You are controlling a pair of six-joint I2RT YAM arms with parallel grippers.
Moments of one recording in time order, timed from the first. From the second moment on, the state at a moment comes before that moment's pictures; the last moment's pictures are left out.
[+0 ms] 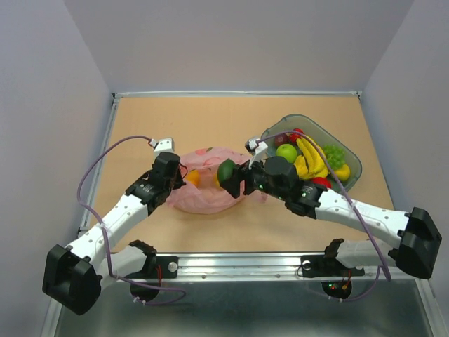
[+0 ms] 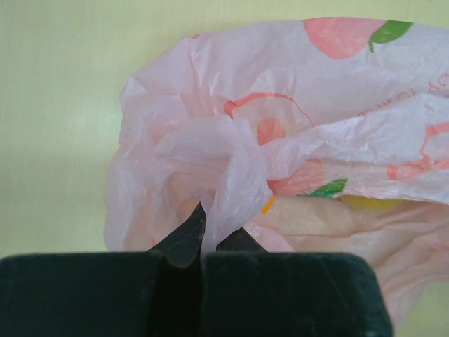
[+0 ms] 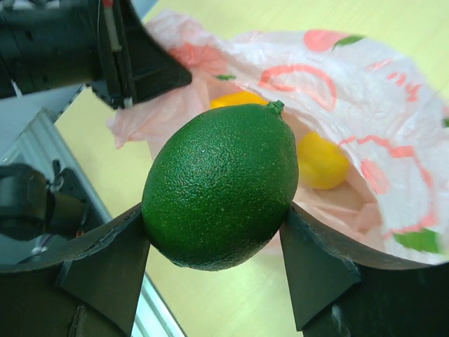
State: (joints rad) left arm -0.50 1.01 0.68 -0.41 -0.36 -0.52; right arm 0.96 1.22 0.82 0.11 0.02 0.42
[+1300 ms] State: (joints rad) left arm -0.50 0.84 0.55 -0.23 -0.18 -0.40; right arm 0.37 1.71 1.19 -0.19 0.14 0.26
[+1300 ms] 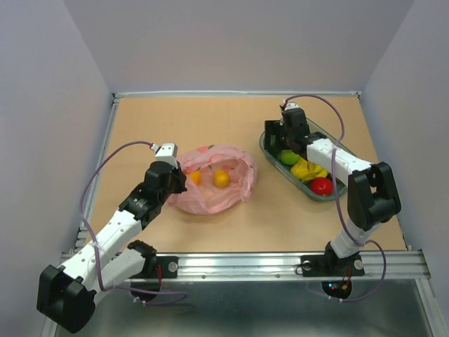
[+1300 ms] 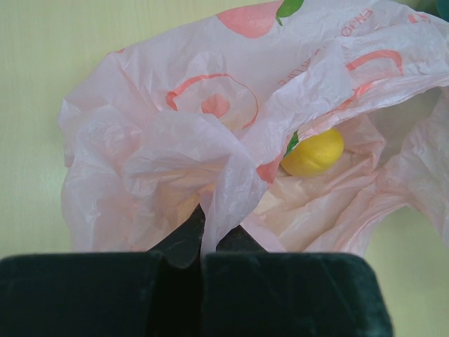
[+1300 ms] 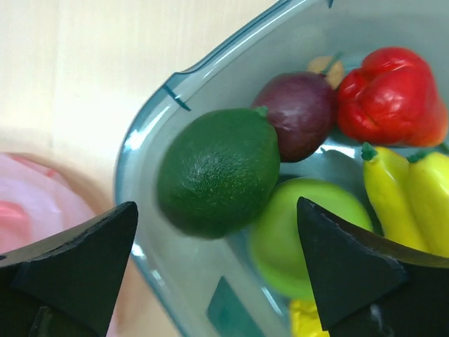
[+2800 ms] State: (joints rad) left arm -0.49 0.86 0.55 -0.22 -0.17 -0.40; right arm 0.96 1.77 1.27 -0.26 0.39 0.39
